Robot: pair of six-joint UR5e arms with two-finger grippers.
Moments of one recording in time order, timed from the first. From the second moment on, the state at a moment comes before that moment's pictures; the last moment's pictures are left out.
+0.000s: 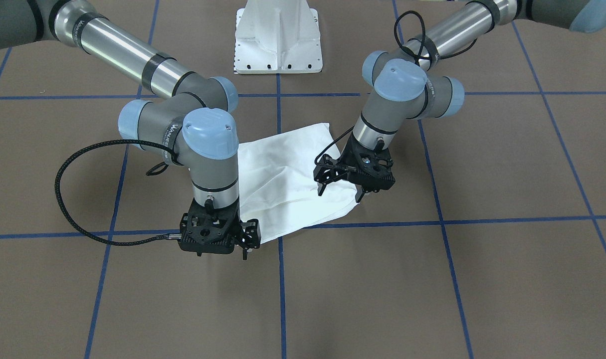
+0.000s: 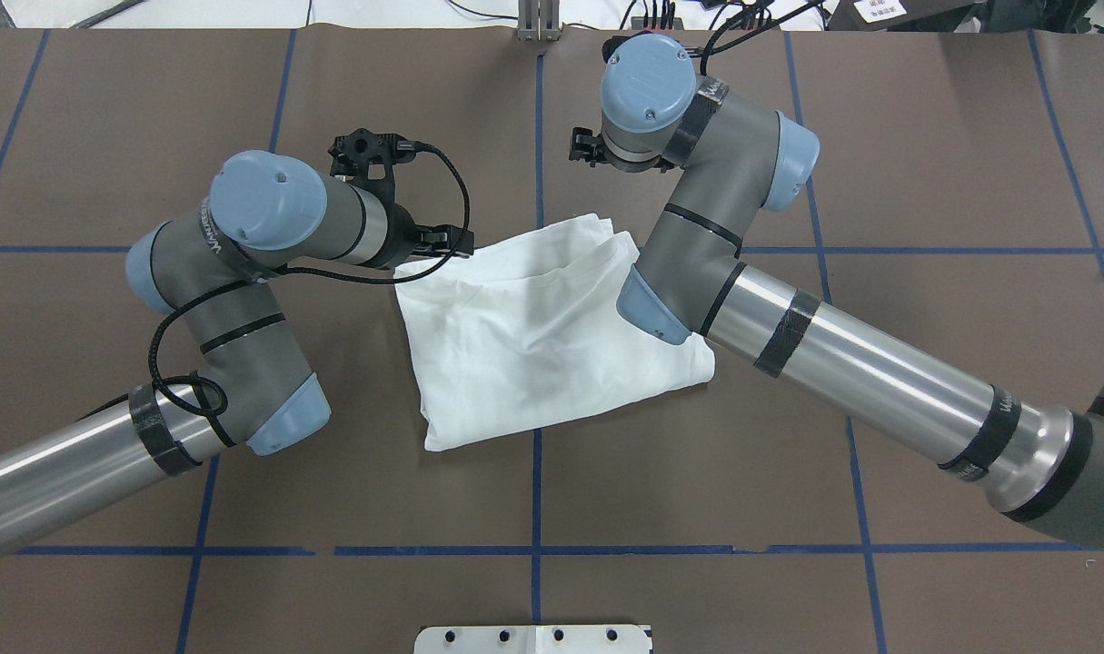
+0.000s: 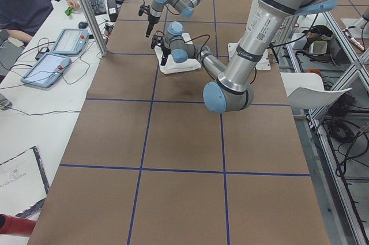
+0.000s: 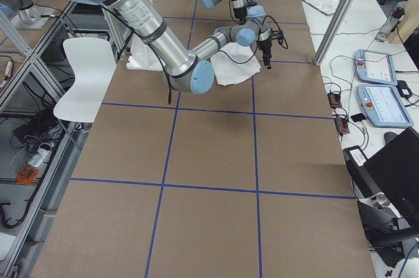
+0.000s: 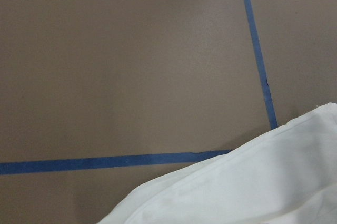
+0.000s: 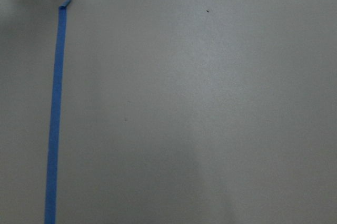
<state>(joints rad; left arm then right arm) -0.65 -2.17 -1.48 -2.19 -1.81 -1.14 0.71 -0.69 1.22 -1.32 1.66 1.17</state>
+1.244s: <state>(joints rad) -0.64 -2.18 -1.45 -2.22 -1.86 -0.97 0.71 -0.71 1.24 -1.32 1.66 1.17</state>
